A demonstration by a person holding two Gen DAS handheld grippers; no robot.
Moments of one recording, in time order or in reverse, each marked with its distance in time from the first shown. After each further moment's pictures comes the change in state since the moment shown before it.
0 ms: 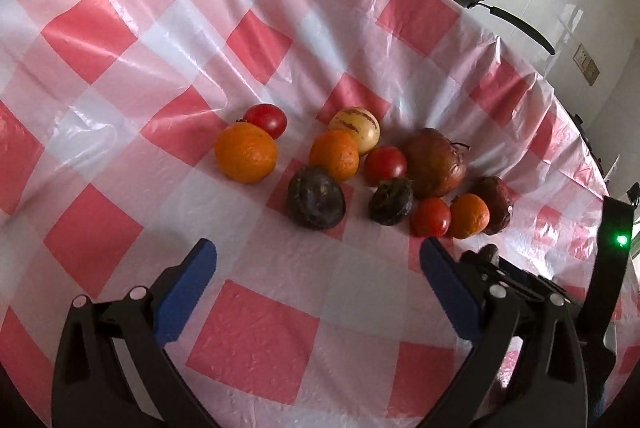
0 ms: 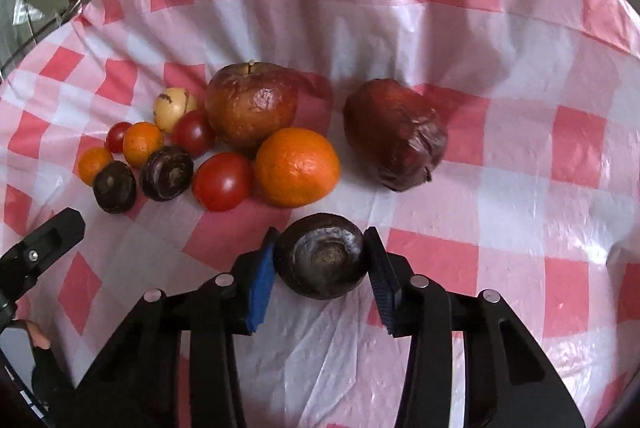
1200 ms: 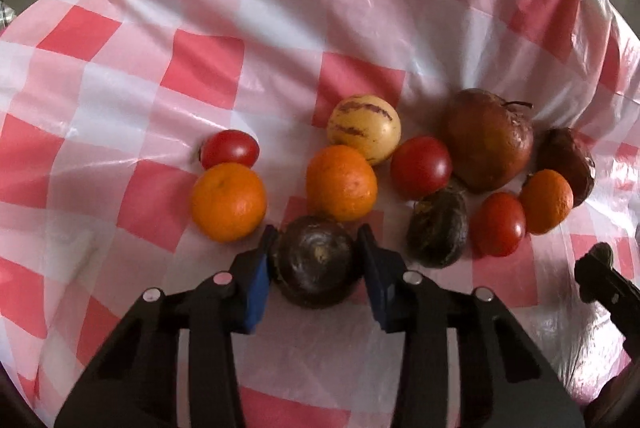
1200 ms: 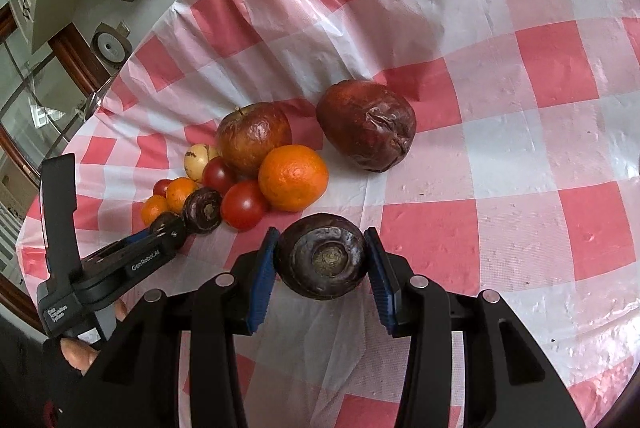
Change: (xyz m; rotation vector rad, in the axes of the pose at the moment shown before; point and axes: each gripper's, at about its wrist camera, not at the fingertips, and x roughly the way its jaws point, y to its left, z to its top) left arm 0.058 -0.028 0.037 0.299 0.111 0.239; right arm -0.018 -0.045 -0.018 0.281 -0.082 0.236
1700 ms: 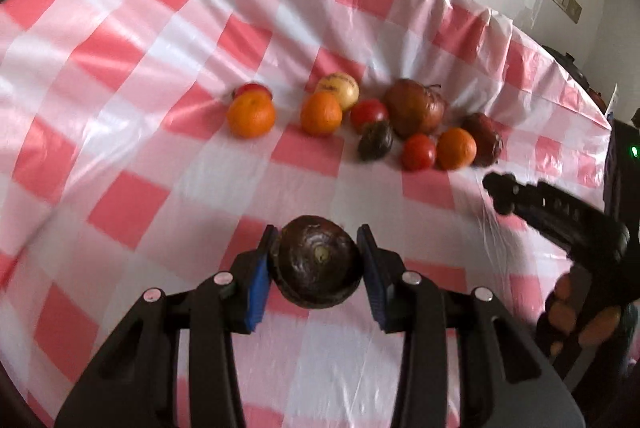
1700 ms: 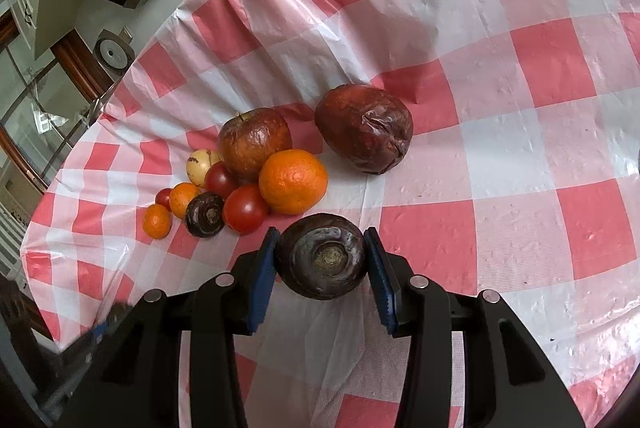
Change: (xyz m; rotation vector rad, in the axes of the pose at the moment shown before) left arm -0.093 0.016 -0.091 -0.124 -0.085 -0.163; right arm -0.002 -0.003 -0.002 0.012 -0.020 0.015
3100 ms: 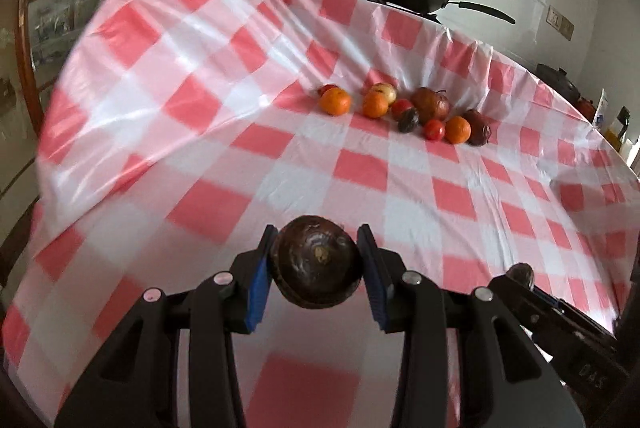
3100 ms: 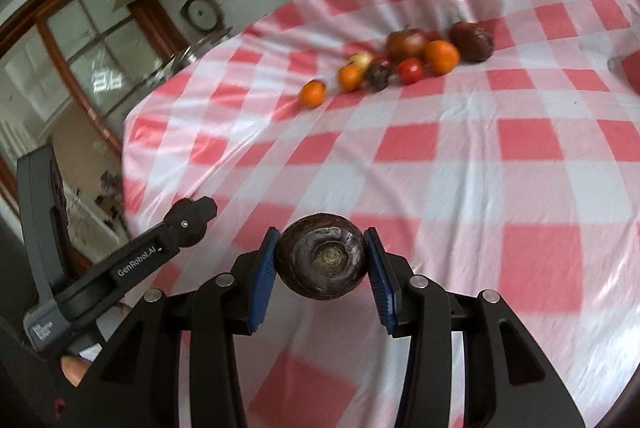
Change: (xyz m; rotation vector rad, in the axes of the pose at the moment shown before) left arm -0.123 0.057 -0.090 -0.027 -0.112 0.067; right arm -0.125 0.118 -0.186 -0.149 0.002 0.166
